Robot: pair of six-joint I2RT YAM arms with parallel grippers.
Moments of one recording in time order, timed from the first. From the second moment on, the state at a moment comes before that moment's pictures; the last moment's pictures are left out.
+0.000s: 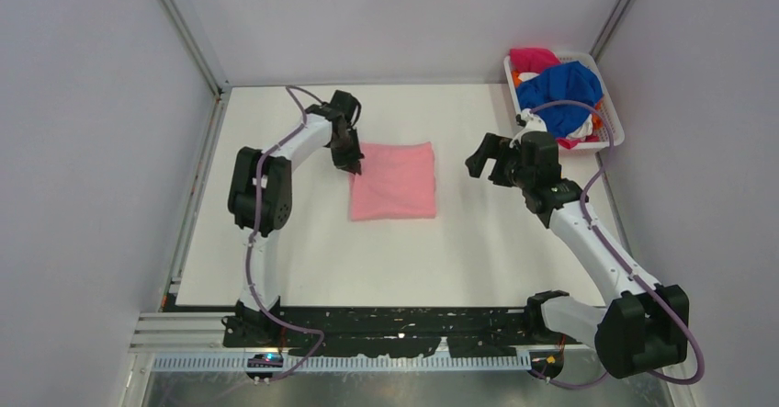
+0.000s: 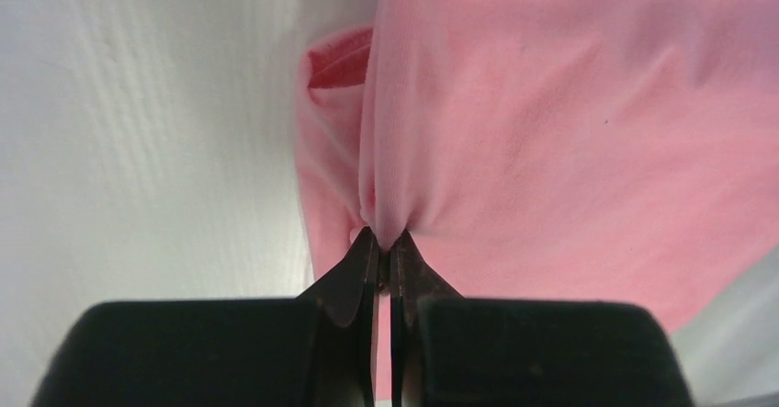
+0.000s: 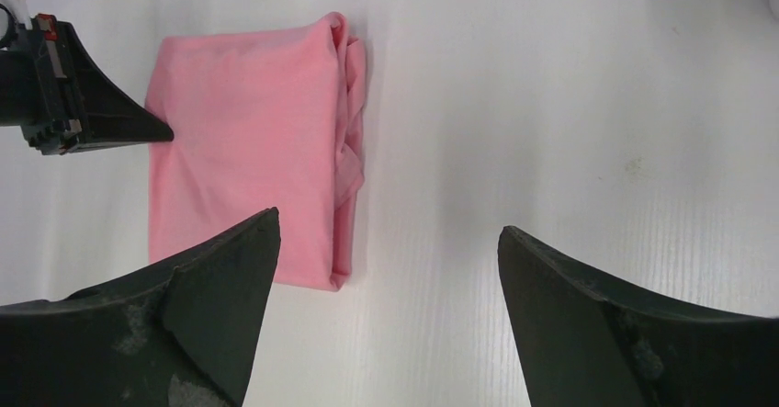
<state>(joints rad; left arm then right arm) -0.36 2.12 1.66 -0.77 0.12 -0.56 0.21 1.13 0.82 -0.22 -0.09 0.43</state>
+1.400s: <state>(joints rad) 0.20 2.48 2.47 -0.97 -0.17 -0.15 0.18 1.13 0.79 -0.24 0.23 0.31</state>
